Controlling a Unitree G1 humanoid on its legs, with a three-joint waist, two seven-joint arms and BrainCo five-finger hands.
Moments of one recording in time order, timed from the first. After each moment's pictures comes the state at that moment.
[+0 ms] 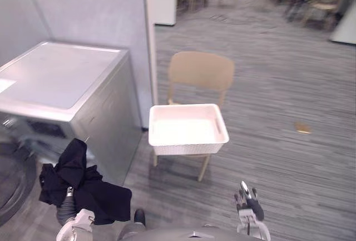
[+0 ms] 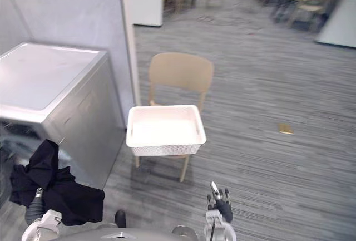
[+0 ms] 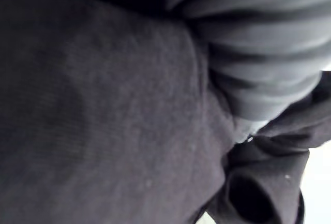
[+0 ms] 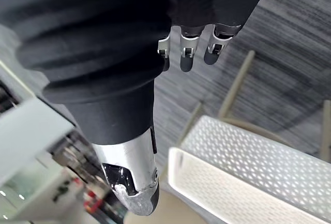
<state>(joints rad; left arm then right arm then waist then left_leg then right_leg) 0.37 -0.08 0.41 0.25 -0.58 -0.12 0.12 0.29 0.06 -0.24 0.33 0.93 -0.15 -0.02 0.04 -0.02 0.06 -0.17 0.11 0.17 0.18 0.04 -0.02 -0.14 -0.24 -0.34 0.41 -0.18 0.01</state>
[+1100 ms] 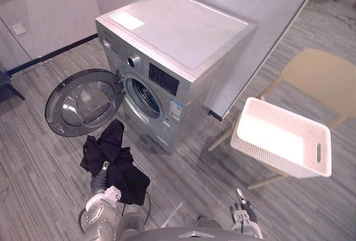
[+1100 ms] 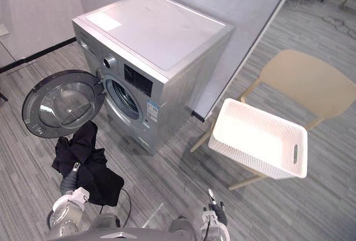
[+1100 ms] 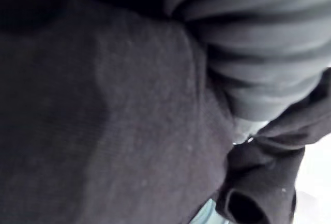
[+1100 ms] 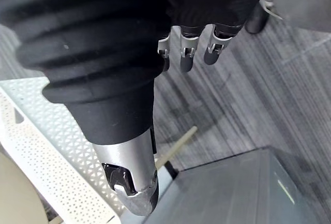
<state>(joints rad) 0.22 -0.03 0.13 0.35 -0.54 -0.16 0.12 0.22 0.06 -0.33 0.65 0.97 -0.15 -0.07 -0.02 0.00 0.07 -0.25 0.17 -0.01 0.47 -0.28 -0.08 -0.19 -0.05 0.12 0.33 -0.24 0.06</state>
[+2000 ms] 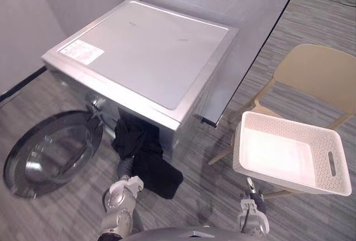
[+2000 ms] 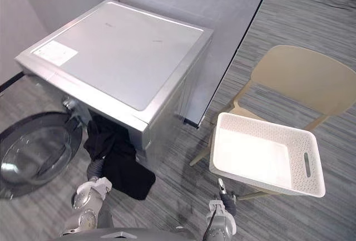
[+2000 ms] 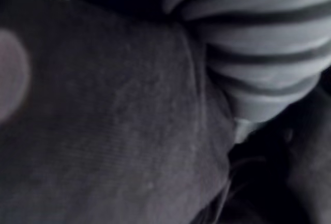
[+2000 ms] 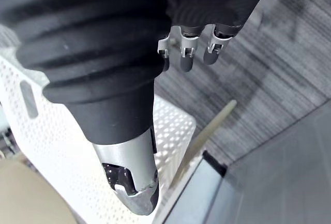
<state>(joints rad) 0.16 -0.05 -0.07 0.40 -0.51 -0.14 0.10 0.16 0.03 -0.37 0.65 0.98 -0.21 -0.11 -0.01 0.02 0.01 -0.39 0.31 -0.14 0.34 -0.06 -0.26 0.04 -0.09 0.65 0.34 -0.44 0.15</state>
